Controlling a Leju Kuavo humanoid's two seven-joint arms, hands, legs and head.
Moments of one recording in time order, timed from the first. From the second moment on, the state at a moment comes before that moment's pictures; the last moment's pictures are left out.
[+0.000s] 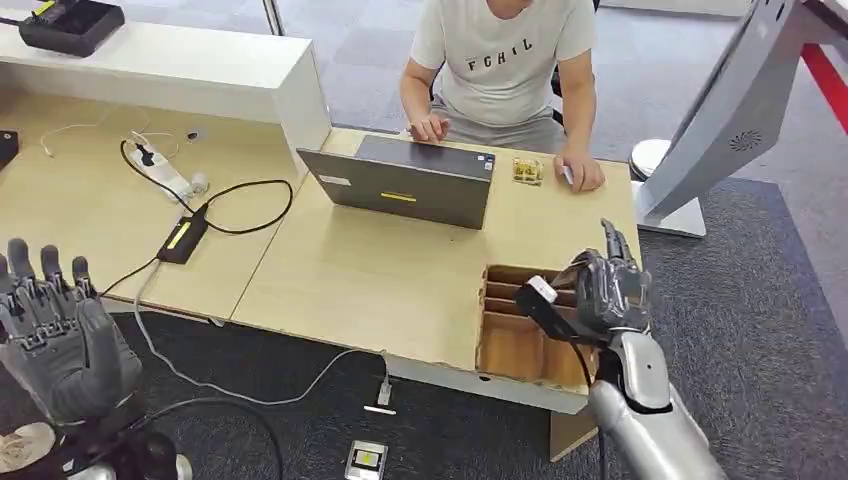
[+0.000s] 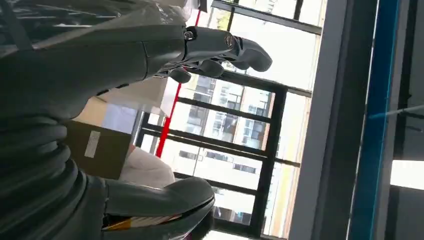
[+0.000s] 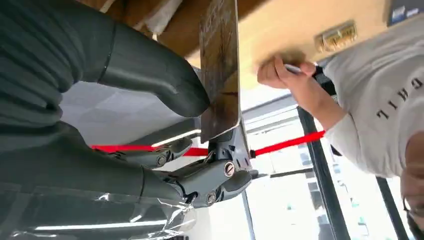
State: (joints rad) left arm 0.29 -0.16 -0.07 -2.15 0.48 0.26 -0.70; right arm -0.58 -0.11 0.60 -0.87 1.08 -0.51 0.13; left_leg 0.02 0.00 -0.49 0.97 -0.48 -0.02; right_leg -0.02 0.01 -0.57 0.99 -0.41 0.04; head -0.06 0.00
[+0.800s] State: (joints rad) left arm 0.31 -0.18 -0.05 -2.19 0.45 0.28 -0.70; right arm -0.69 -0.09 0.59 -1.01 1.06 -0.48 0.09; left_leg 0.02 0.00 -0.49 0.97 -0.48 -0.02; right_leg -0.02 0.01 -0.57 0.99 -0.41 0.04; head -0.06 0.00
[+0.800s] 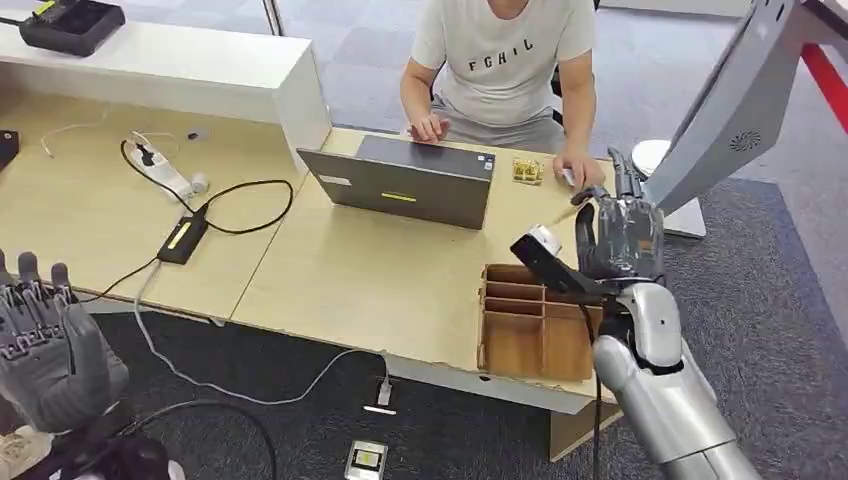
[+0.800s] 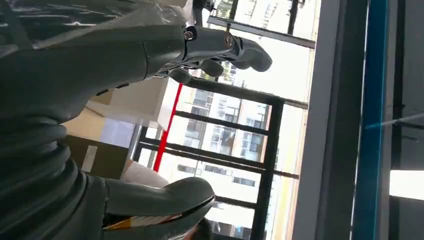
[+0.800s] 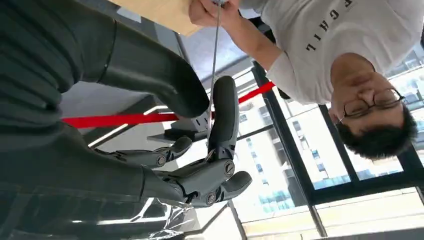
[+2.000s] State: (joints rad) left arm 0.34 -0.25 -0.01 -2.23 0.42 0.35 -0.70; right arm -0.93 0.10 0.66 -0.64 1.18 -0.45 0.21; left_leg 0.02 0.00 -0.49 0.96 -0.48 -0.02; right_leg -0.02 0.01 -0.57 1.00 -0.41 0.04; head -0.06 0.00
